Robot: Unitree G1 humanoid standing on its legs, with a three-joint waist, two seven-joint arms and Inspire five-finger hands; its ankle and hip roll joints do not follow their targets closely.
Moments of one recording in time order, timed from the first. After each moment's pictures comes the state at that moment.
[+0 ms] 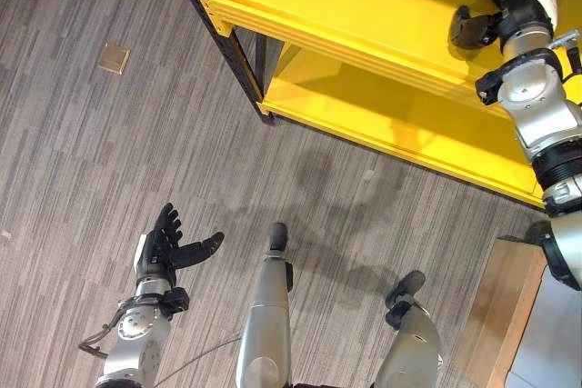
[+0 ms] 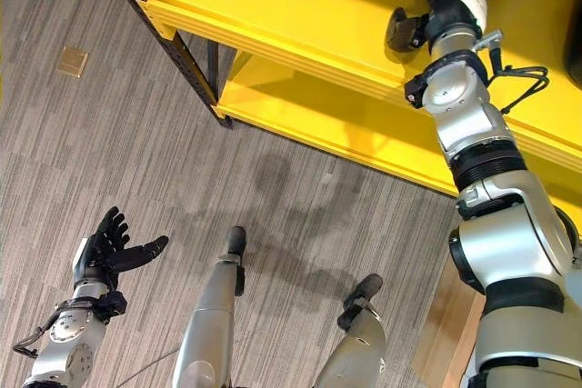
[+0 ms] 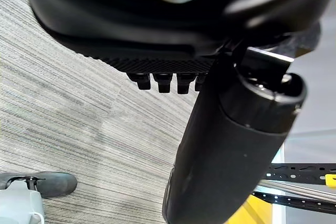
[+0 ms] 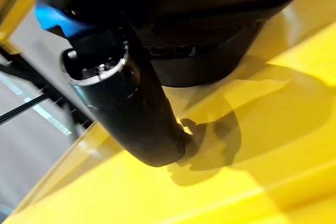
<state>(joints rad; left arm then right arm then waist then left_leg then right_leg) 0.06 0.54 -0.03 0.35 -0.58 -0.20 0.14 -1.31 -0.72 0.57 0.86 0.05 -0.04 -0.23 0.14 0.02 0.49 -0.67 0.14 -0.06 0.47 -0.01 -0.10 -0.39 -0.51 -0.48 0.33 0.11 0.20</state>
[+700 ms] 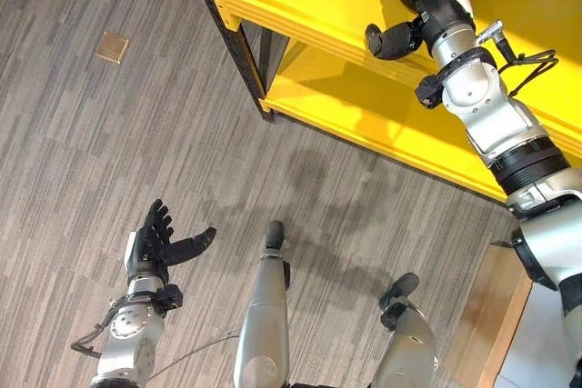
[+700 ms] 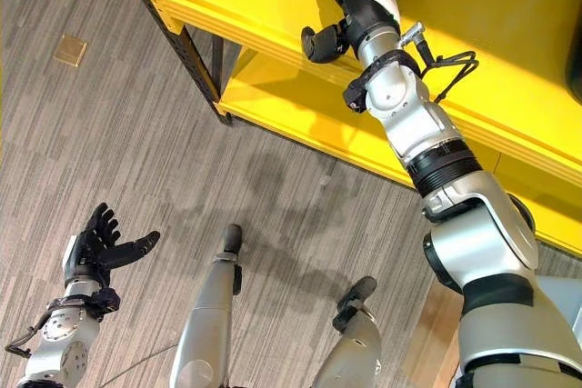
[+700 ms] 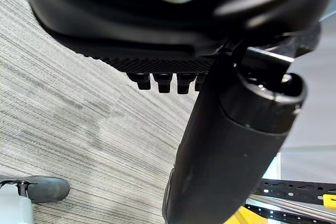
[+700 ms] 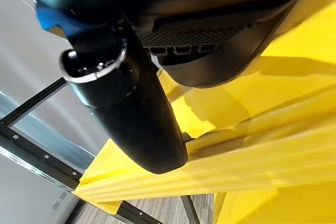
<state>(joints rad) 0.06 0.54 0.01 0.34 -0.59 -0.20 0.15 -1.29 -0.64 0.61 0.72 0.05 -0.06 -0.18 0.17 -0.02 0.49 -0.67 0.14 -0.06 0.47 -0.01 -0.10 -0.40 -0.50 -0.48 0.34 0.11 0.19</state>
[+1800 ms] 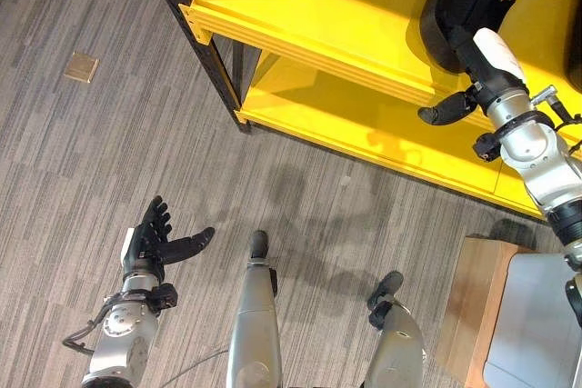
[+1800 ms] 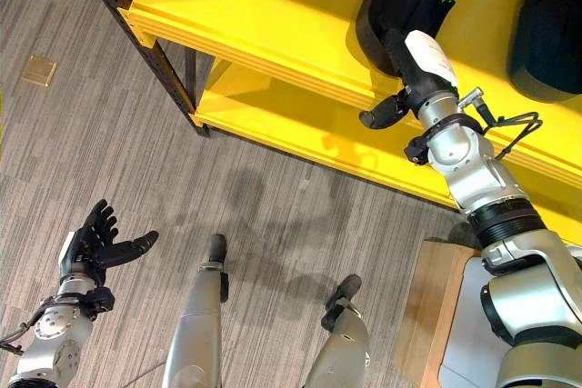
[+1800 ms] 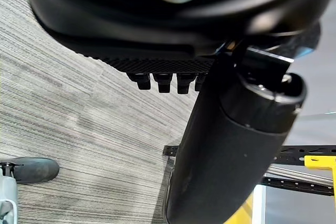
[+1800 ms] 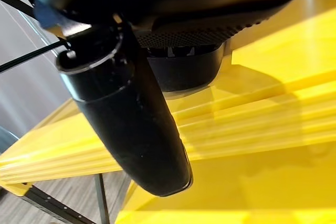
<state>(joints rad) 0.06 0.58 0.01 0.35 -0.58 -0.20 0.11 -0.95 -0.91 0.52 0.59 -0.01 -0.12 -0.10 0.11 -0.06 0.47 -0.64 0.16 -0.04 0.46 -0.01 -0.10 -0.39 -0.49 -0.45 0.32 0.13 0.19</state>
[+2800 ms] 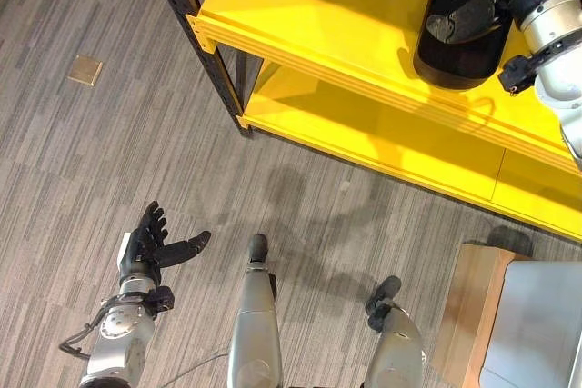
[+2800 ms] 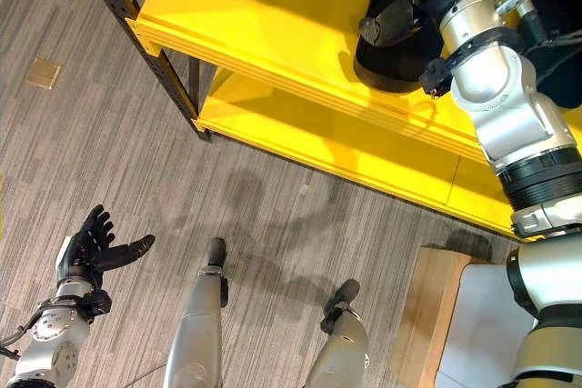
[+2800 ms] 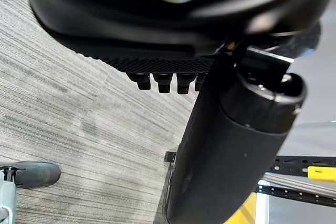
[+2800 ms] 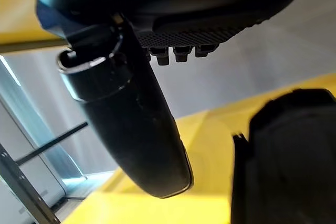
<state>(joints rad) 0.06 0.58 0.03 0.39 -0.58 -0.20 0.10 -1.20 -0.99 0.55 0.46 0.02 -0.13 -0.14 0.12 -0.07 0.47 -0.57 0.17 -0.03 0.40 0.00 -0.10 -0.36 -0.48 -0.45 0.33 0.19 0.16</state>
